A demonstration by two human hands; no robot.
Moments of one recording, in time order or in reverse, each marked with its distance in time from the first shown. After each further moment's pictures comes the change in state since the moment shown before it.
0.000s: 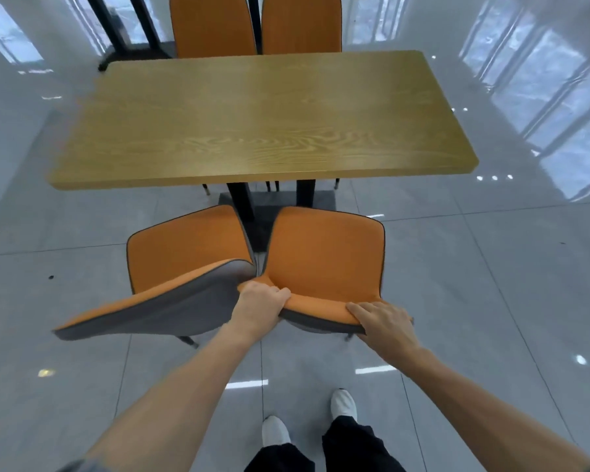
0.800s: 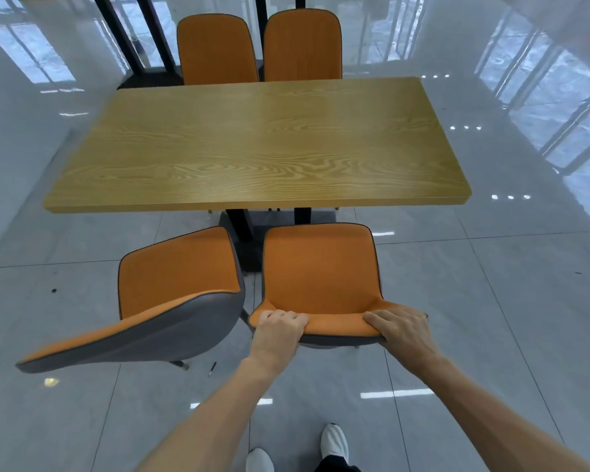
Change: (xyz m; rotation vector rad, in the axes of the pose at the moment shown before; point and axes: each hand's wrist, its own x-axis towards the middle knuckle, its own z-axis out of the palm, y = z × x) left_hand 0.060 0.076 0.000 -0.020 0.027 -0.140; right_hand 0.024 0.118 -0.001 0.025 0.103 -0.107
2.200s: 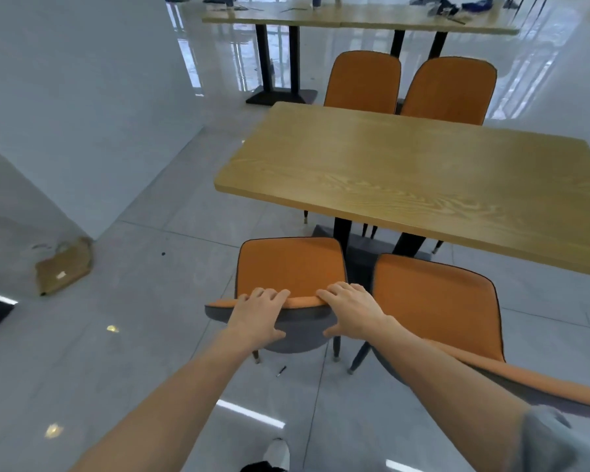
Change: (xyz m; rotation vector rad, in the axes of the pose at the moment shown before) left_hand -0.158 -0.258 -0.052 -0.028 -0.155 -0.419; right_hand 0.203 -0.312 0.006 -0.054 -0.426 -0.300
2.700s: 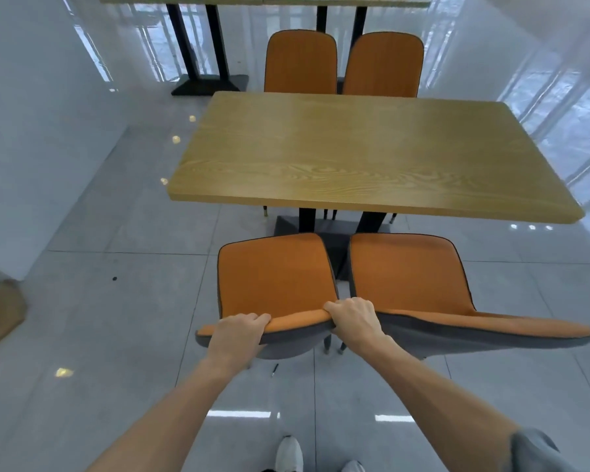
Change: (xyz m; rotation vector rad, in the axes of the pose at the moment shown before) left_hand 0.013 -0.068 0.029 0.089 0.178 0.285; right_hand 0.006 -0.042 0.025 0.051 0.088 0.342
